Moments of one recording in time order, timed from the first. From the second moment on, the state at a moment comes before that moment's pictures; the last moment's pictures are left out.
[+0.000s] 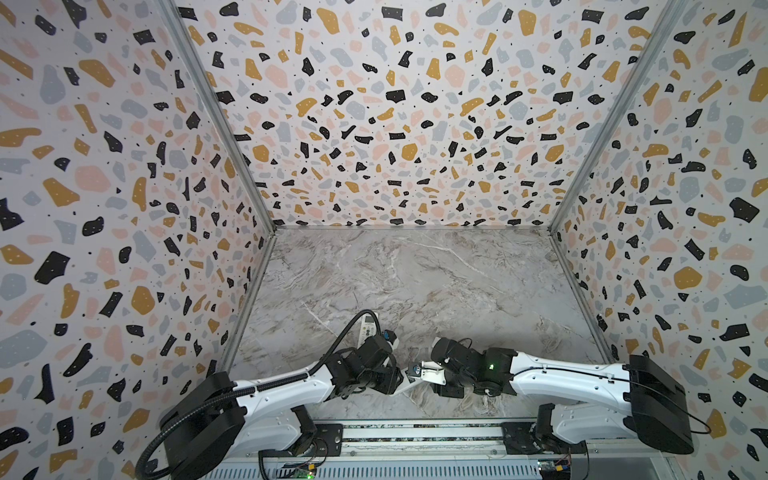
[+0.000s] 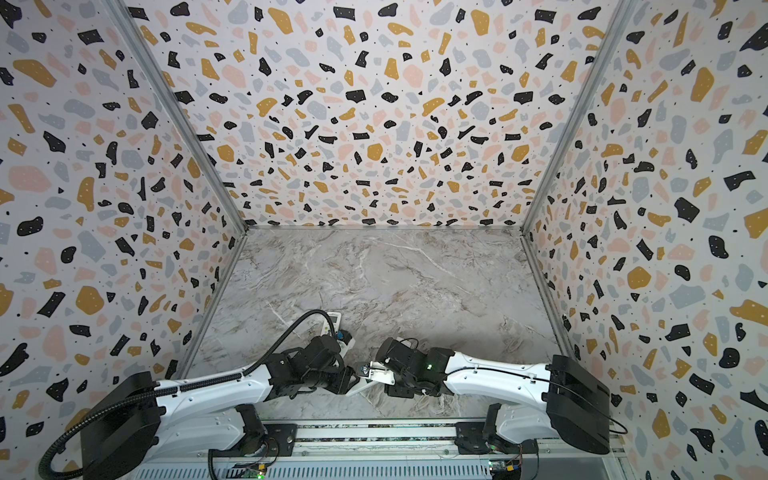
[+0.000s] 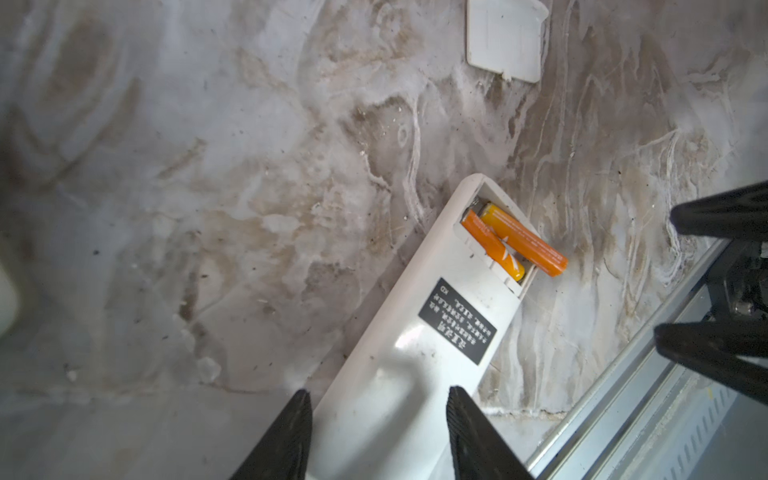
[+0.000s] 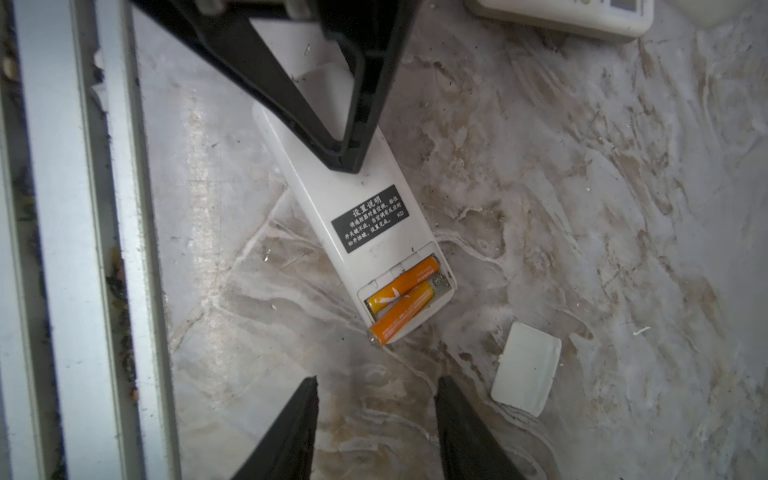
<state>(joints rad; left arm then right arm) -0.93 1.17 0.44 -0.25 0.14 -0.55 1.16 1.29 0.72 -0.47 0.04 -0.43</state>
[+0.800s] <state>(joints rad) -0.93 1.21 0.44 -0.23 0.11 -0.55 1.09 1.43 0.77 -0.43 -0.06 -0.69</state>
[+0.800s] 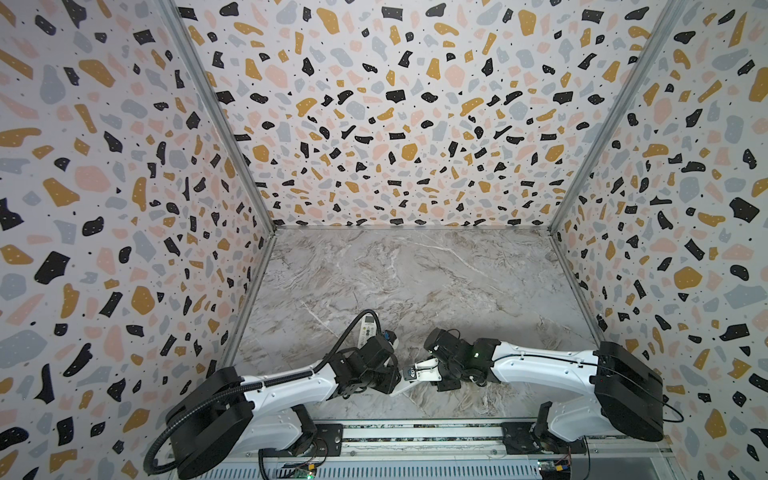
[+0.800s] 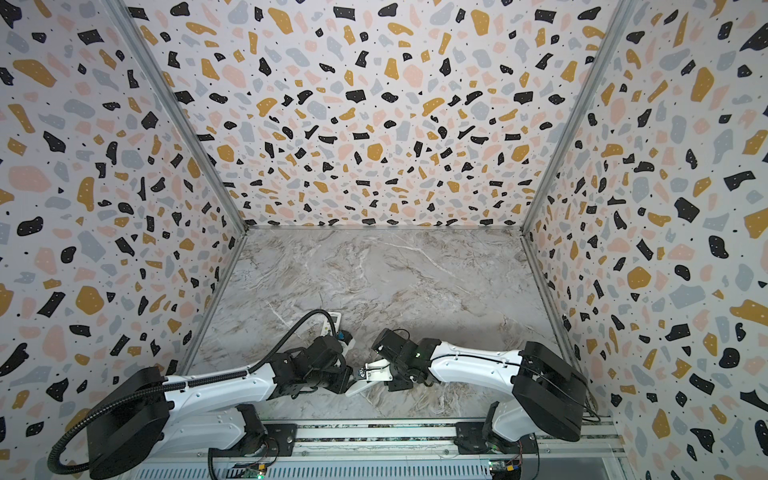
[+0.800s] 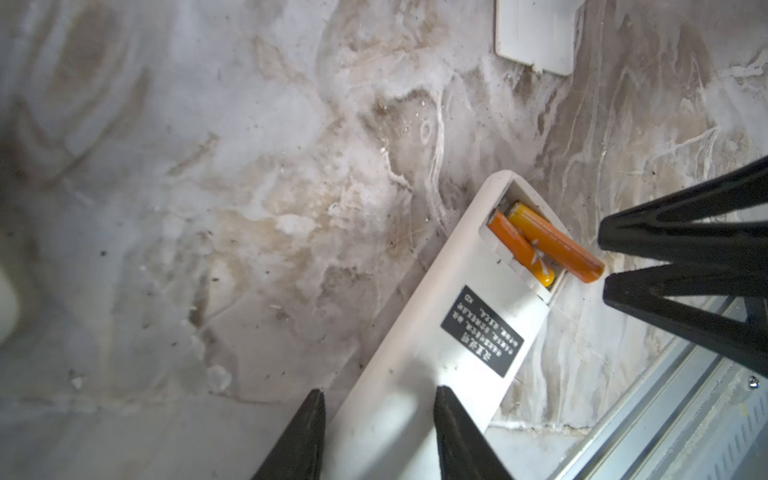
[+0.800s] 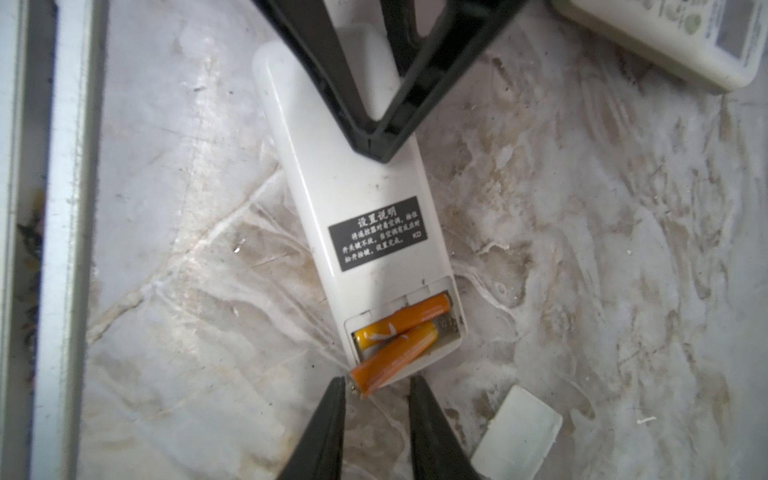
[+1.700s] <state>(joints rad) -0.93 1.21 0.44 -0.22 0.11 -0.55 1.06 1.49 0.79 -0.45 -0.10 -0.76</state>
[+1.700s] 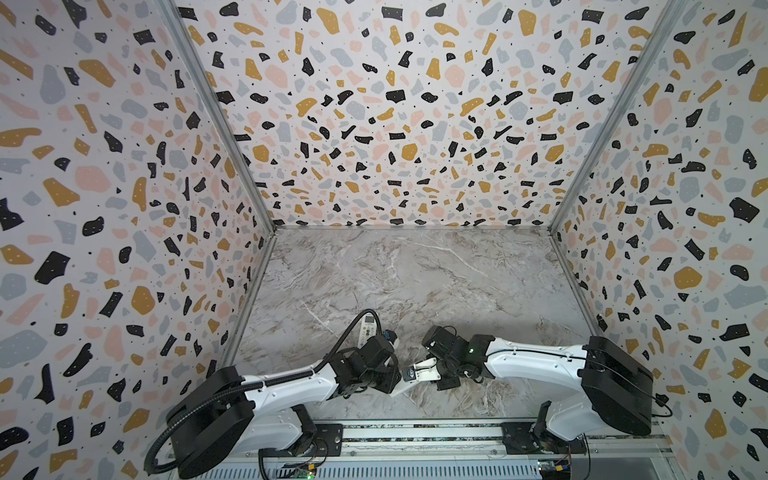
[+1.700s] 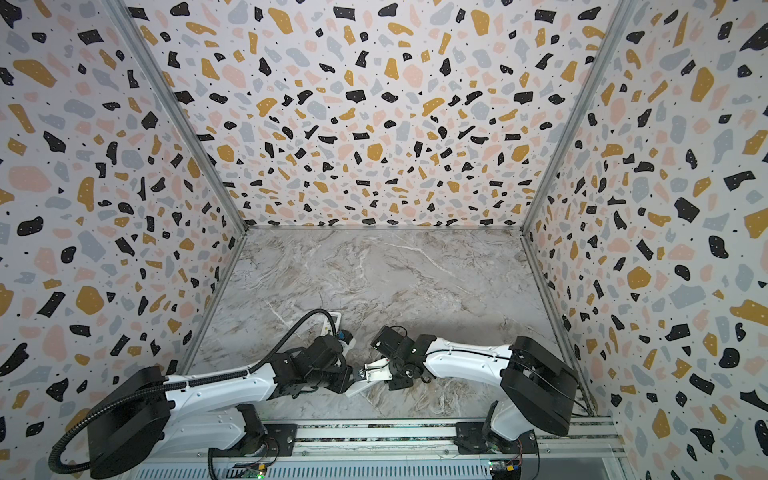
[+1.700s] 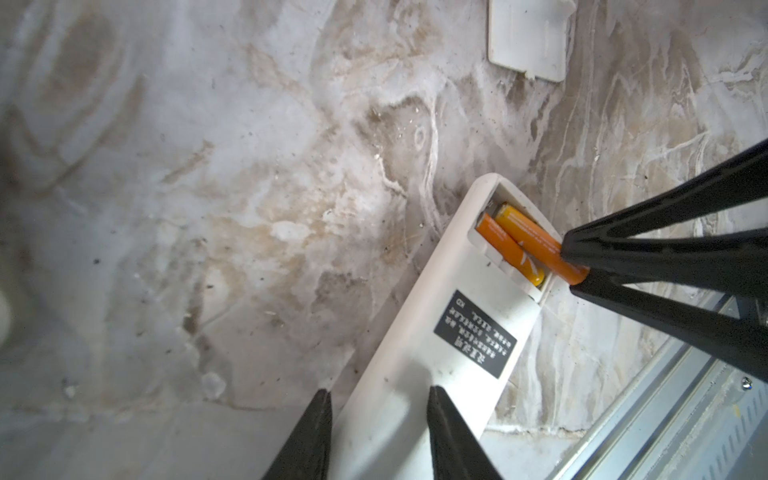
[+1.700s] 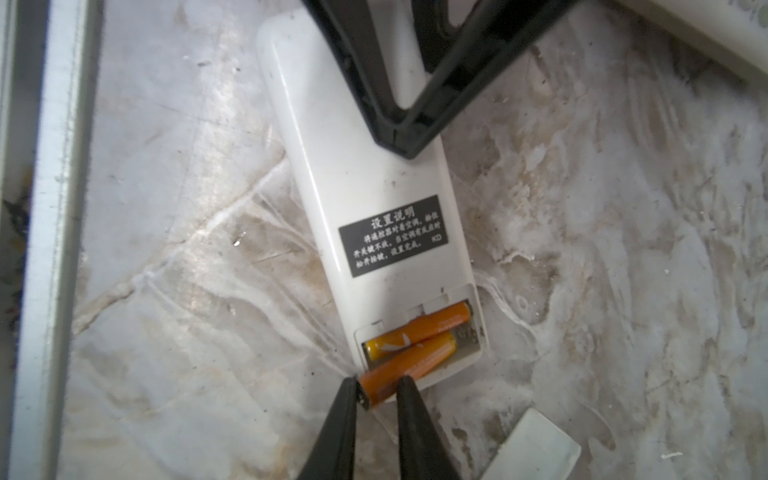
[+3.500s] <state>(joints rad) -0.92 1.23 0.45 -0.22 0.05 -0.57 1.00 1.65 0.94 -0.50 -0.21 -0.73</state>
